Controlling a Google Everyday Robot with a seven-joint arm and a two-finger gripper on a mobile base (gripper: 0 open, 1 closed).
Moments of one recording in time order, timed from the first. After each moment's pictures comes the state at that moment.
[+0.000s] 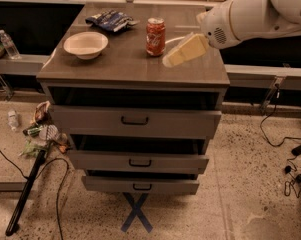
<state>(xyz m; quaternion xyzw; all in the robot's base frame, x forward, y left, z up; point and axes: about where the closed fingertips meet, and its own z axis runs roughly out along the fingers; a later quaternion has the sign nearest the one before) 0.638 -0.086 0.965 -0.46 0.74 0.15 0.46</state>
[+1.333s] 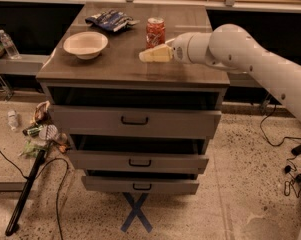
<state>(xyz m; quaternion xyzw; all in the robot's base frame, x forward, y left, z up) 0.775 -0.051 0.872 -0.28 0.77 0.20 0.54</state>
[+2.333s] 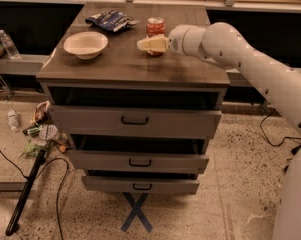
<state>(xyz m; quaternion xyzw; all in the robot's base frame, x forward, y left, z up) 0.824 -0.046 0.885 -0.26 0.74 0.20 0.59</state>
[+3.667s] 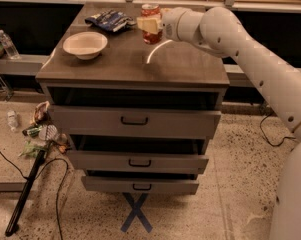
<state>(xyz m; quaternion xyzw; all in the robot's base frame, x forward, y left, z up) 0.826 -0.013 0.945 -0.29 0.69 0.22 0.63</state>
